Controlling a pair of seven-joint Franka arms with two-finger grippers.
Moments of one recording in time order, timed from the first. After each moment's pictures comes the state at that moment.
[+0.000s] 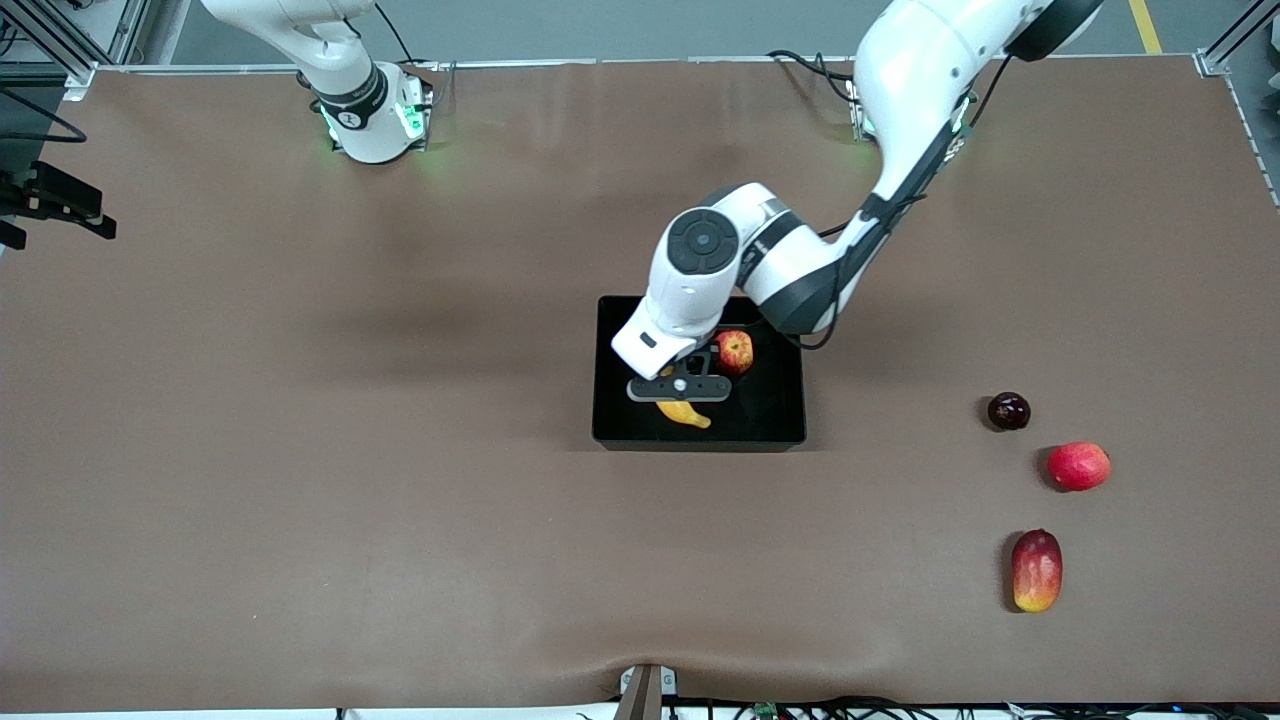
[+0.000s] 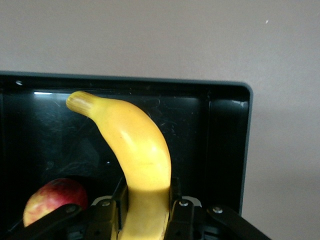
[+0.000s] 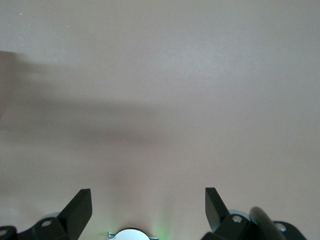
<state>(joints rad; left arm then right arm) -0.43 0.71 -0.40 -1.43 0.26 2.18 -0.88 0.08 -0.04 -0.20 -1.57 0.00 1.44 -0.23</state>
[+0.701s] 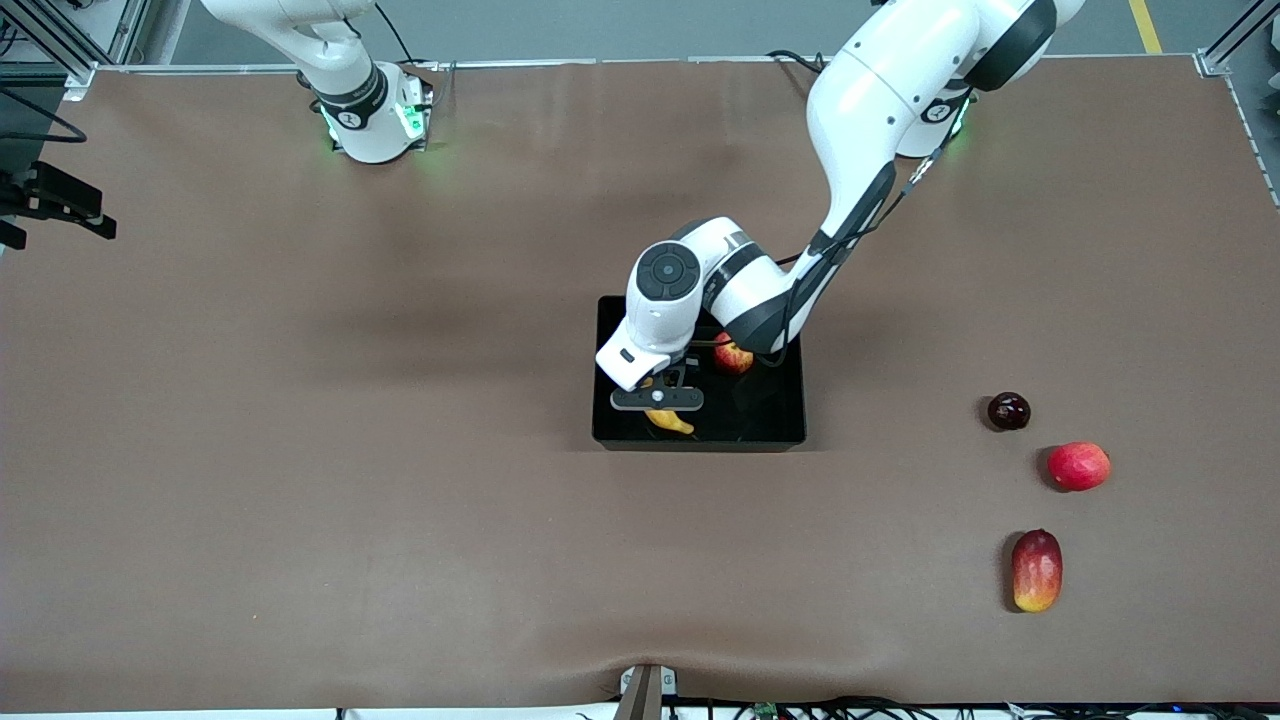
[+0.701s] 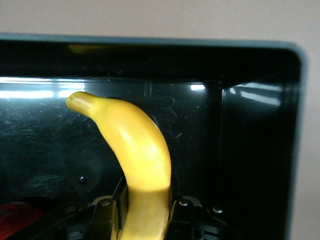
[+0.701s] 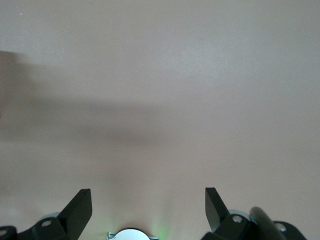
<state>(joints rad) -0.54 0.83 -0.29 -1.42 0.26 2.28 -0.89 0.08 -0.04 -0.20 -1.57 0.00 1.44 -0.23</state>
